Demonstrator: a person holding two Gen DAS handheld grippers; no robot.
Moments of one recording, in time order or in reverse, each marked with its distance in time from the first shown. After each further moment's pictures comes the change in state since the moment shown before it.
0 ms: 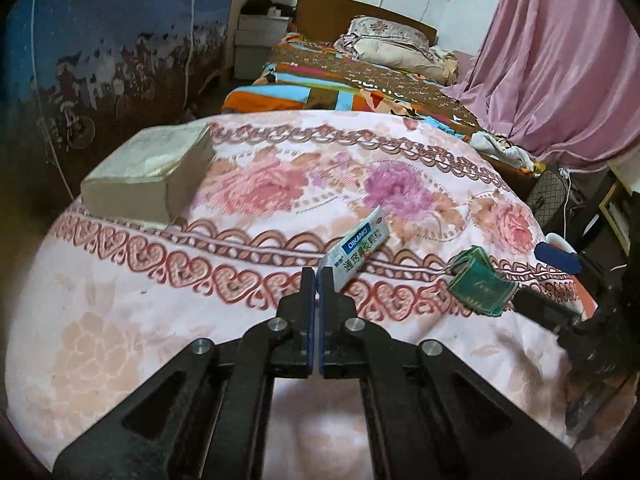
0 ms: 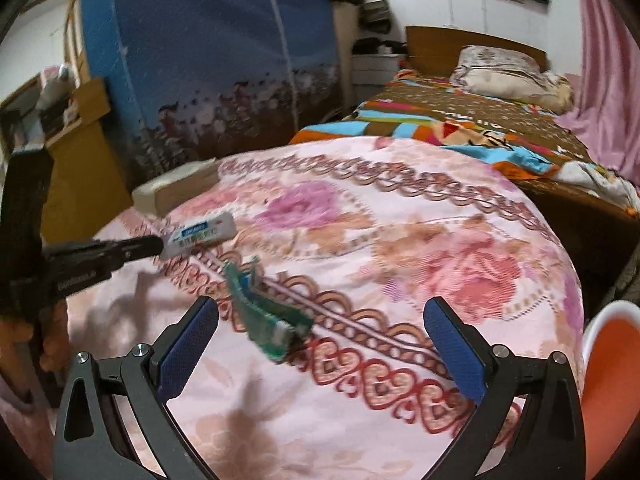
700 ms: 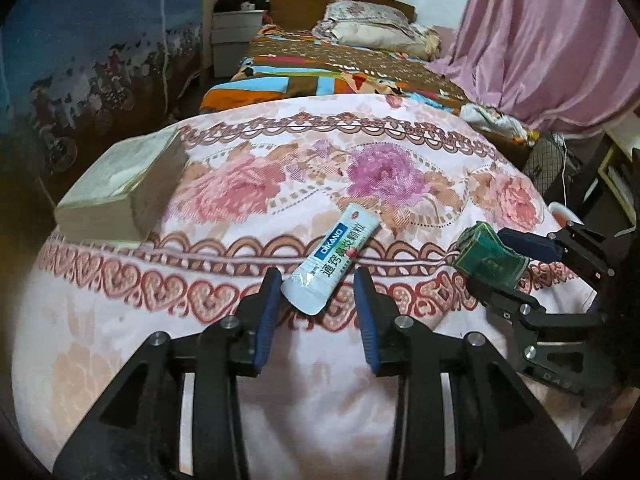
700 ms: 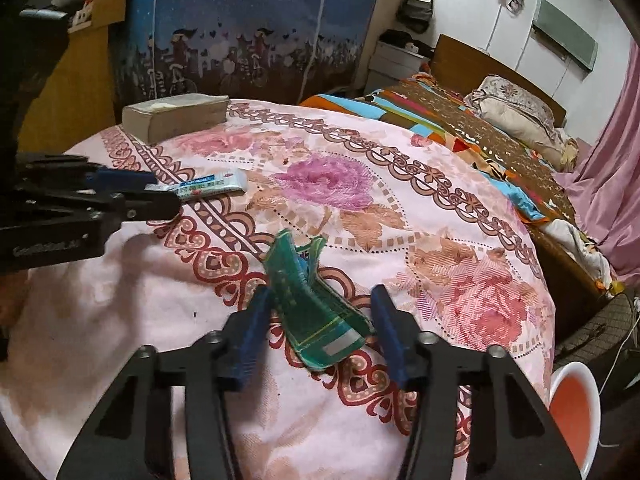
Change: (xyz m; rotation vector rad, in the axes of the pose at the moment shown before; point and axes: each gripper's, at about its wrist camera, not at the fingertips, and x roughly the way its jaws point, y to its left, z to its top) left arm 0.019 -0.019 0.008 0.133 0.051 -0.003; right arm 0.027 0.036 0.001 -0.227 0.099 -0.125
